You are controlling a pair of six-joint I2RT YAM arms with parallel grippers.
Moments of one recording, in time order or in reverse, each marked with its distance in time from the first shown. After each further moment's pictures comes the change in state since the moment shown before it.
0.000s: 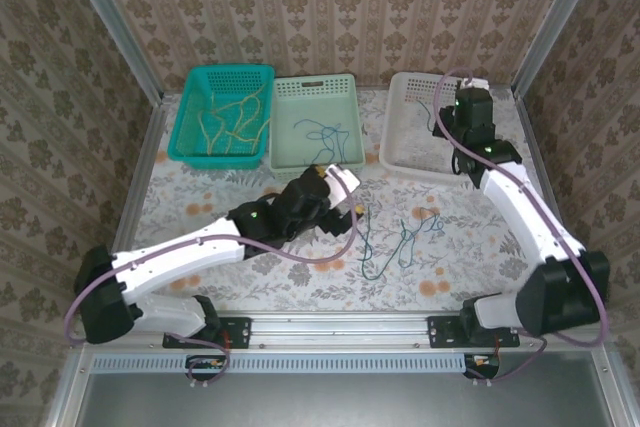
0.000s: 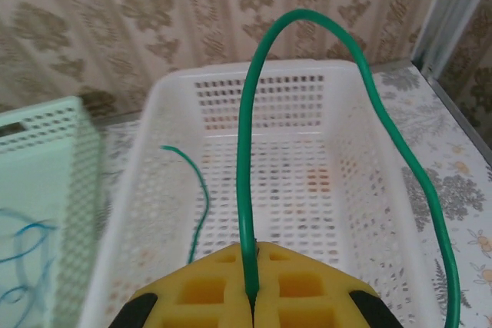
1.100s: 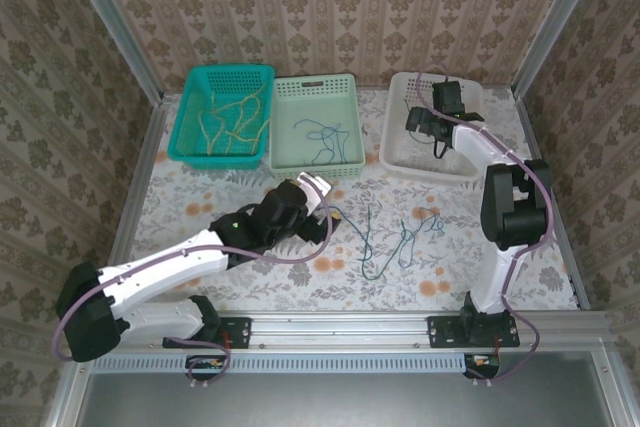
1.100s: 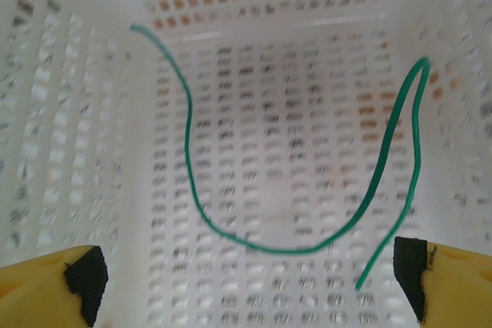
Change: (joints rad) left arm 0.079 -0.097 -0.173 0.012 0.063 -0.132; right arm -0.061 0.516 0.264 -0.095 -0.164 0.105
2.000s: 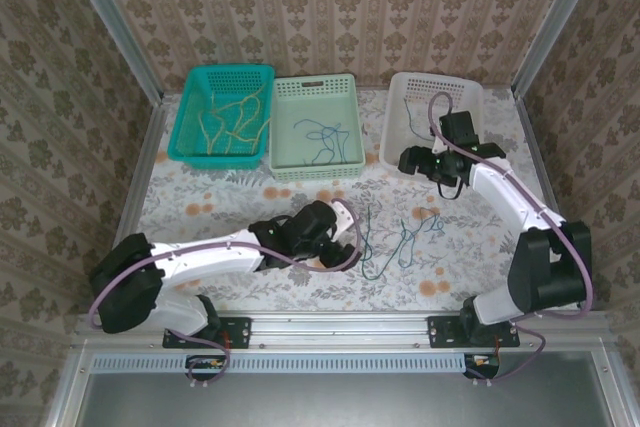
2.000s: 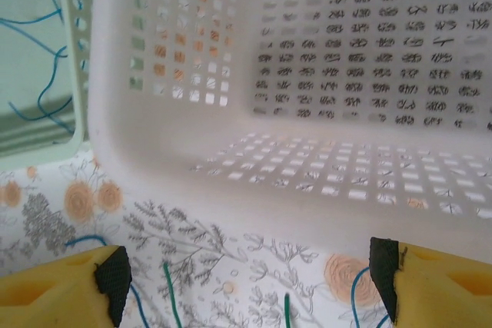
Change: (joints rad) left arm -0.093 0.235 -0.047 0.113 0.330 -0.164; right arm 0.055 -0.443 -0.346 -0.238 -0.324 0.045
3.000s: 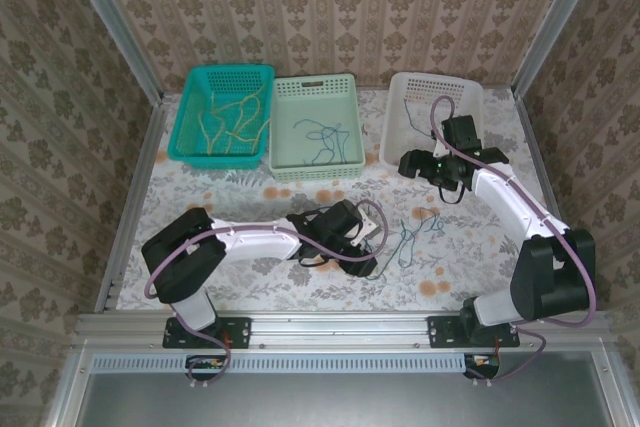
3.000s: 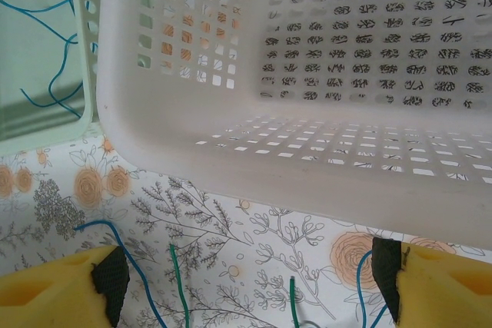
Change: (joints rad) left arm 0.000 0.306 0.148 -0.012 0.205 -0.095; right arm -0.003 -0.028 -0.032 0.002 -0.023 0.004
